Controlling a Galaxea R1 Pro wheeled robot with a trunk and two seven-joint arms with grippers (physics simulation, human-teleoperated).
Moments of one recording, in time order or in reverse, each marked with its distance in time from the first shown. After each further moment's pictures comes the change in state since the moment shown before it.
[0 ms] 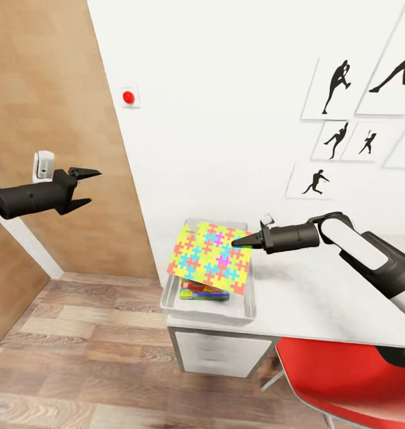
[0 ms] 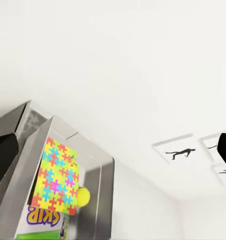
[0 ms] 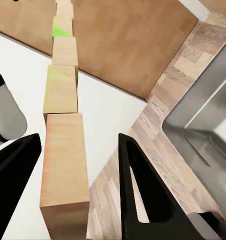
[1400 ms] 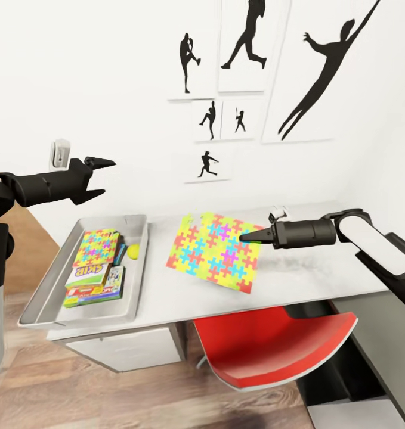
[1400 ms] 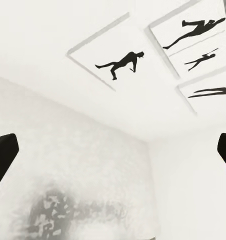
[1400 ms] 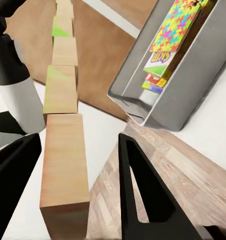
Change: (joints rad) left arm -0.081 -0.082 -0.047 0.000 -0.005 -0.003 0.057; right arm 0.055 -0.052 -0.117 -0.151 -0.003 0.000 0.004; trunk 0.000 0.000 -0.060
